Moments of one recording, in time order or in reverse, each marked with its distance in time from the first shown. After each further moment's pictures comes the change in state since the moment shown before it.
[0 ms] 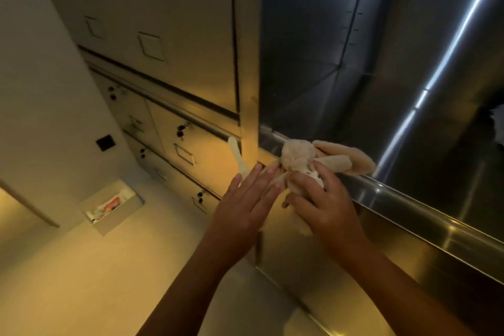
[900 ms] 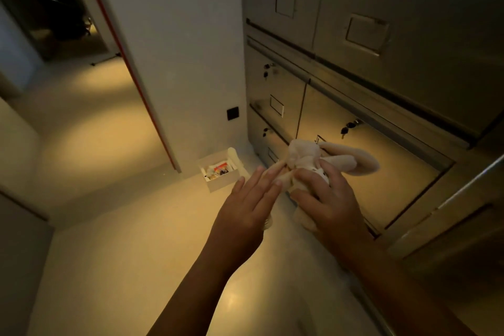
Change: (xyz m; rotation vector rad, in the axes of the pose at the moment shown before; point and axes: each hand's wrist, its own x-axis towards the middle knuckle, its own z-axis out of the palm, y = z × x) left_hand -0.202 -0.224 -0.202 0.205 -0.090 -0.417; right_hand 0.174 -0.299 0.148 0.326 0.068 -0.292
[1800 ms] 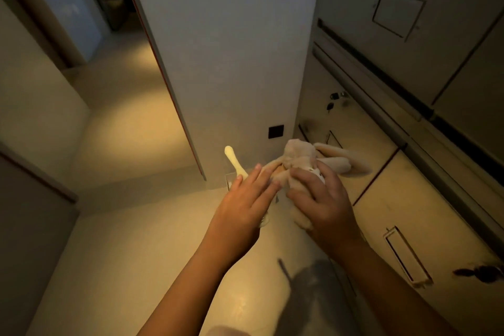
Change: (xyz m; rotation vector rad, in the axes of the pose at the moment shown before) left_hand 0.173 -0.250 0.101 0.183 -0.136 -0.307; right_hand 0.226 0.145 0.260 0.229 0.037 -0.153
